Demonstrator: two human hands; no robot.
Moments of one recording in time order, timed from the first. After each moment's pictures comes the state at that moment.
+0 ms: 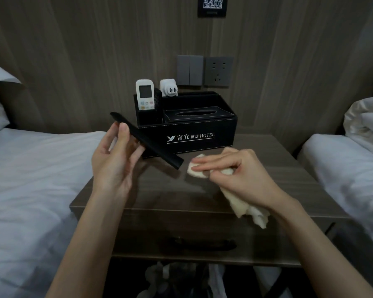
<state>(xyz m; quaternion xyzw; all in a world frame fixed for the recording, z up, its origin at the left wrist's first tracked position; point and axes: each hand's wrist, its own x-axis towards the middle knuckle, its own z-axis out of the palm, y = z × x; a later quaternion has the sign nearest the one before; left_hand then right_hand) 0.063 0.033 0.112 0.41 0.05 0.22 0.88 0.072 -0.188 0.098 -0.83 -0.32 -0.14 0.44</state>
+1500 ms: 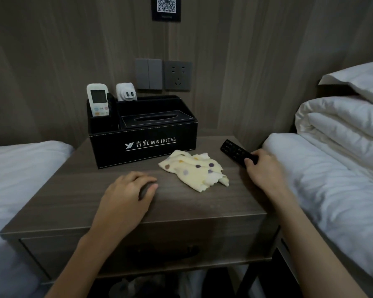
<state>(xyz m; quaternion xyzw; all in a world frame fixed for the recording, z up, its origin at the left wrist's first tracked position) 0.080 -0.016 0.043 0.95 -0.10 0.18 0.23 0.126 -0.320 0.063 -0.93 0.17 -0.18 0.26</state>
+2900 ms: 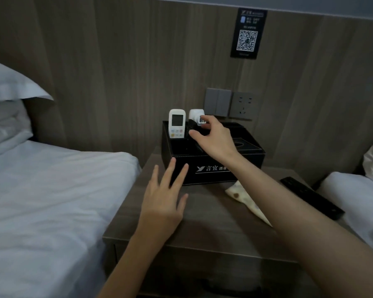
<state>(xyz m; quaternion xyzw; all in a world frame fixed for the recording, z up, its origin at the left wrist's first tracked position) 0.108 0.069 0.040 0.94 -0.09 0.26 0.19 0.194 -0.065 0.164 -0.88 -0.15 -0.19 0.40</state>
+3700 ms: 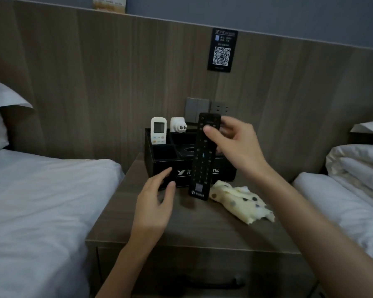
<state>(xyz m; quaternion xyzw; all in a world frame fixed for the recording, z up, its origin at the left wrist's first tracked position) 0.073 0.038 0.073 0.78 -0.08 0.26 0.56 0.106 -0.129 0.196 -0.76 -0.23 -0.23 0.56</state>
